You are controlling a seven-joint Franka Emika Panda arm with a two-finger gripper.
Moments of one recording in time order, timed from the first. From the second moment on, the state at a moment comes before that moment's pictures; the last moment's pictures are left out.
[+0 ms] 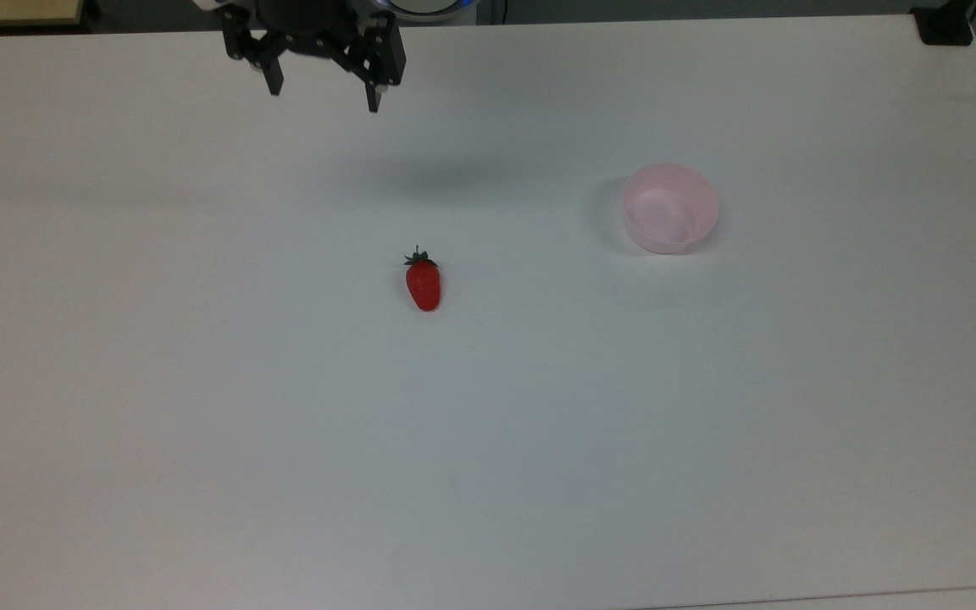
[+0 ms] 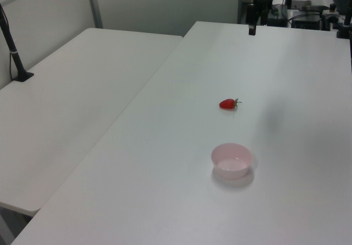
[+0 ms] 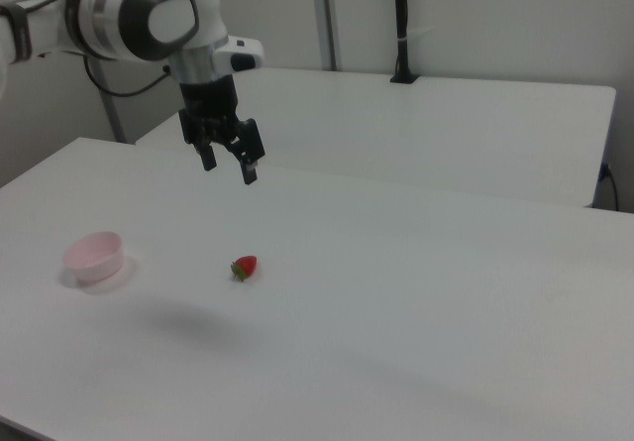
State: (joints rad) arm -0.16 0.08 0.12 -1.65 -0.04 1.74 0.11
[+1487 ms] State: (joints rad) arm -0.01 0.48 0.12 -1.66 -0.12 2.02 0.11
